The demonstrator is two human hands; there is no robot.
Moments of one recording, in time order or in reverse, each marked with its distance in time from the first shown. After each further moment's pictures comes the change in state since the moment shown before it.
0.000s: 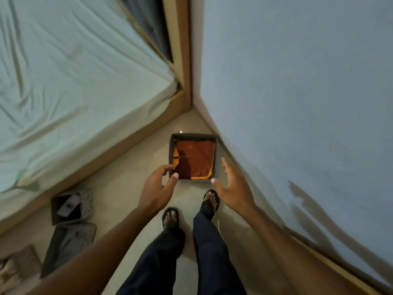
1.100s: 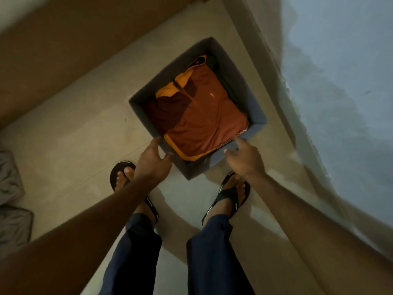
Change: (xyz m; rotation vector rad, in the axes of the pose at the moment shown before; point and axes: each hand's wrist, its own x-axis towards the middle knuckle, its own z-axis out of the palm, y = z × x) left_hand 0.230 -0.343 0.223 0.126 -0.158 -0.469; right_hand 0.243 0.251 0.315 -0.121 -0.243 0.362
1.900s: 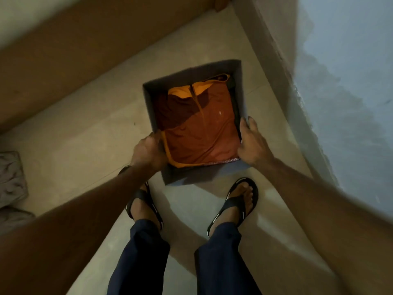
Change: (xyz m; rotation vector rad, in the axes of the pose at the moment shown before) left_hand 0.031 -0.001 -0.037 0.258 0.036 0.151; right_hand 0.052 -0.016 -0.007 -0.369 0.038 -0.284
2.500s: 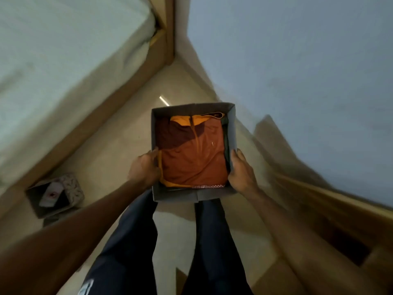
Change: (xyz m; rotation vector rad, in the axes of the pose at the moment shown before) left_hand -0.300 0.080 -0.203 0.170 -0.139 0.205; right_hand -0.372 -0.083 -0.161 0.233 0.102 0.293
